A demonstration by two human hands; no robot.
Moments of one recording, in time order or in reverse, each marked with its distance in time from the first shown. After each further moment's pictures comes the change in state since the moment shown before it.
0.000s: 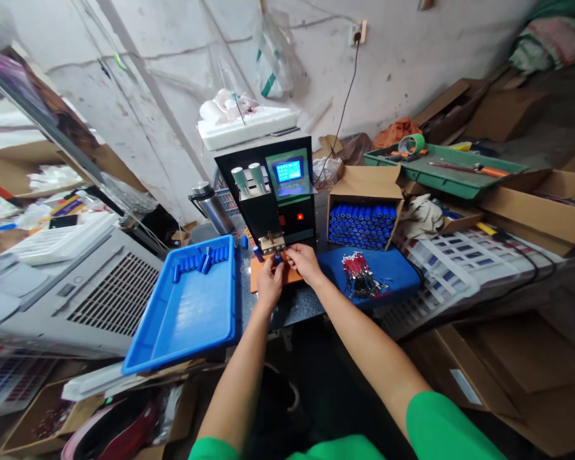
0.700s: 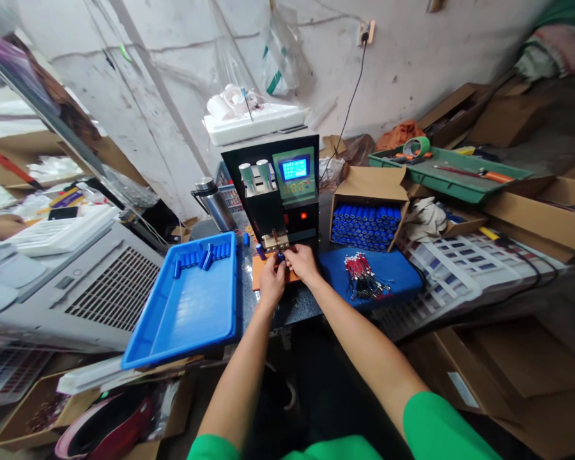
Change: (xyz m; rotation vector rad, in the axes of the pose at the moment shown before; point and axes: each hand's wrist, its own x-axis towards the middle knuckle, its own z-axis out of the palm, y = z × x) left_hand -0.001 -0.001 0.001 0.029 0.025 0.022; right_hand 0.004 0.011 0.012 -0.186 0.070 -0.030
